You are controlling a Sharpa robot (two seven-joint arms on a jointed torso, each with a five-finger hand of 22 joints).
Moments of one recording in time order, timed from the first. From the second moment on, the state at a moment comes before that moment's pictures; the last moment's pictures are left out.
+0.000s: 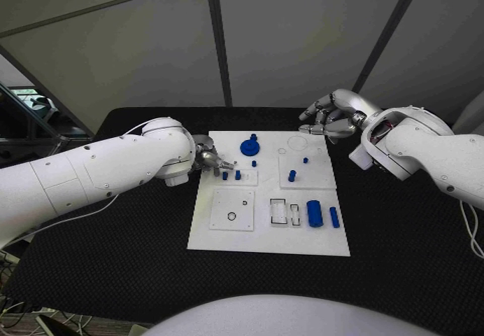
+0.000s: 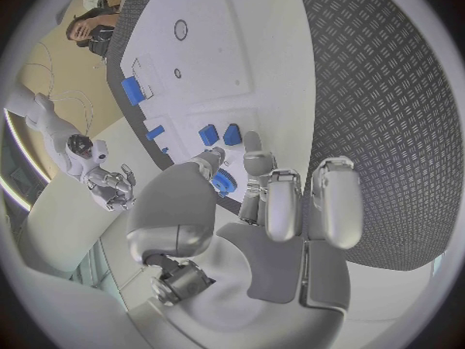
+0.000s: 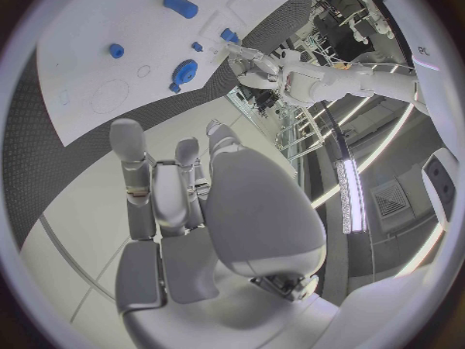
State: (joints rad) left arm 1.18 -0.72 0.04 1.37 -1.13 0.12 -0.61; left_hand 0.86 -0.10 0.33 0.23 0.13 0.93 0.03 0.79 0.48 1.24 -0.04 1.13 0.85 1.47 -0.09 1.48 1.31 0.06 1.47 0.02 1.37 1.31; right arm 1.21 -0.80 0.10 1.46 -1.12 -0.27 -0.07; right_hand 1.48 -0.06 0.01 0.28 0.36 0.86 0.16 0.26 0.07 1.05 0.07 0.99 0.80 1.46 0.00 1.26 1.16 0.14 1.22 0.10 1.04 0.75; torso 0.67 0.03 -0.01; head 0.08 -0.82
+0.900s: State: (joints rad) left arm 1.18 -0.67 0.04 1.36 -1.11 -0.20 -0.12; left_hand 1.43 -0.13 0.32 0.09 0.15 0.68 0.18 0.52 0.25 0.74 0.12 0.66 0.36 1.11 0.05 0.79 0.73 0.15 1.07 0.14 0.53 0.81; right arm 1.21 -0.80 0.10 1.46 -1.12 -0.27 -0.07; right_hand 1.48 -0.06 0.01 0.28 0.36 0.86 0.16 0.26 0.07 1.05 0.07 0.99 0.80 1.46 0.00 1.26 1.16 0.14 1.22 0.10 1.03 0.75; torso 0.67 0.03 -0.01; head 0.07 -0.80
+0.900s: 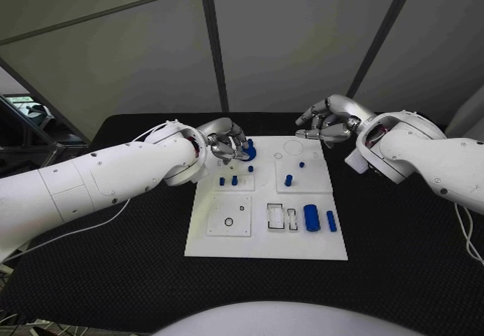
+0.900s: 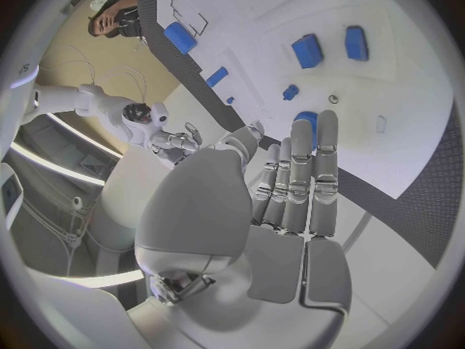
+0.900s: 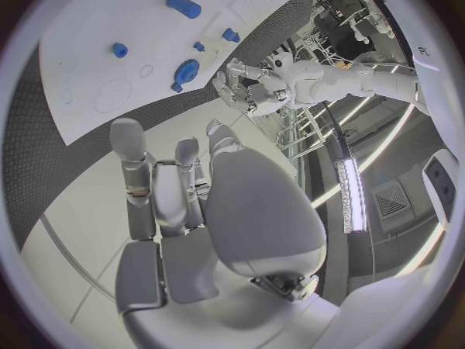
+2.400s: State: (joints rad) left arm 1.17 -0.54 0.00 1.19 -1.54 -0.10 -0.03; left_hand 1.42 -0.16 0.34 0.07 0.14 0.88 0.15 0.33 0.09 0.89 0.09 0.51 0.14 1.41 0.01 1.30 1.03 0.13 1.40 0.11 1.13 1.27; right arm 1.21 -0.79 0.10 1.46 -1.12 -0.27 -0.07; right_hand 1.48 -0.06 0.01 0.28 0.37 0.86 0.16 0.26 0.07 1.05 0.07 0.99 0.80 1.46 0.00 1.26 1.16 0.14 1.22 0.10 1.03 0.75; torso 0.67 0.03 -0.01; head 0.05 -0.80
